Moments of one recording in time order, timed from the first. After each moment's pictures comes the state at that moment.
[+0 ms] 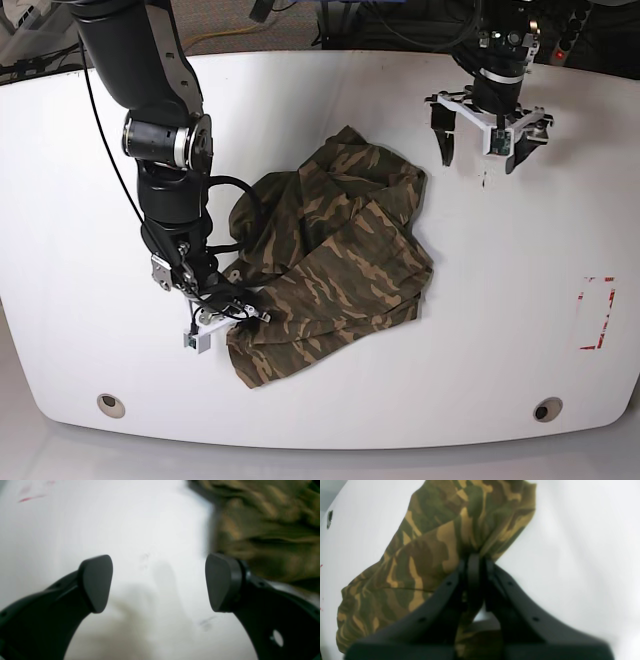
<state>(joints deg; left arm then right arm) 33.6 -7.4 -3.3 113.4 0.0 -3.1 18.7 41.3 4.0 13.0 21.7 19.9 17.9 -22.2</state>
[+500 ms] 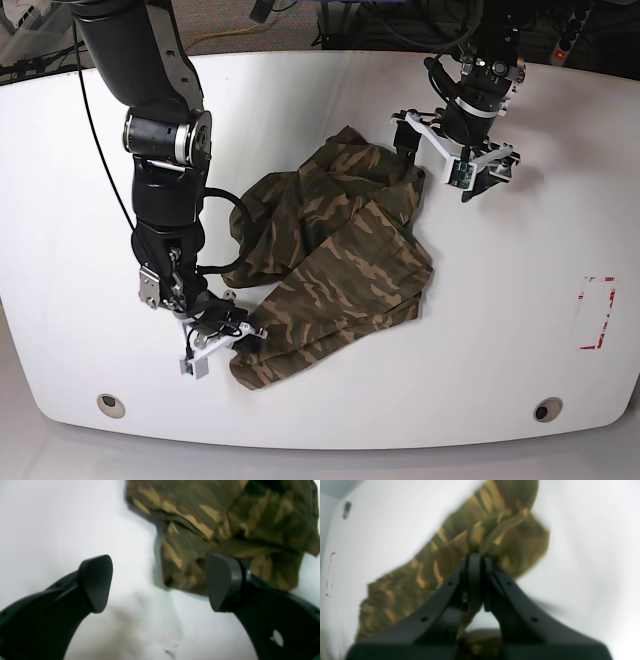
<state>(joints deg) 24.8 -6.9 1.9 113.4 0.0 -10.3 28.8 40.2 4.0 12.9 34.6 19.9 21.3 -31.2</state>
